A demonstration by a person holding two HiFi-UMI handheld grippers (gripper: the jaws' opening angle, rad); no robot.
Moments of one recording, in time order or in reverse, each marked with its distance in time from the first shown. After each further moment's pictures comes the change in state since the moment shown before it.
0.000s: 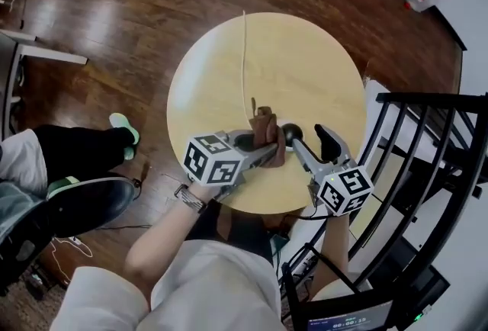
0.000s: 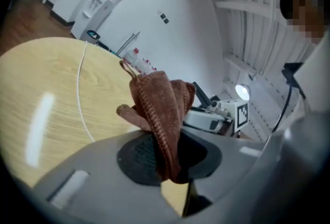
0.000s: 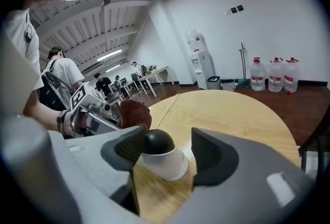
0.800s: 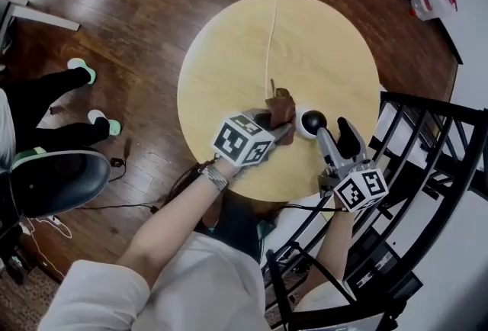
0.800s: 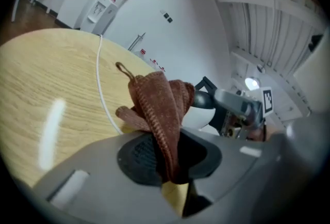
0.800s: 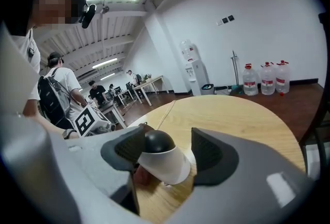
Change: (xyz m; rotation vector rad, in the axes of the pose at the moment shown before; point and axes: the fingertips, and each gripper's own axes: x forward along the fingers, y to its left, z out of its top) left arm 0.014 0.049 -0.027 0.045 -0.015 0.110; right arm -0.007 0.003 0.005 0.018 -0.117 -0.068
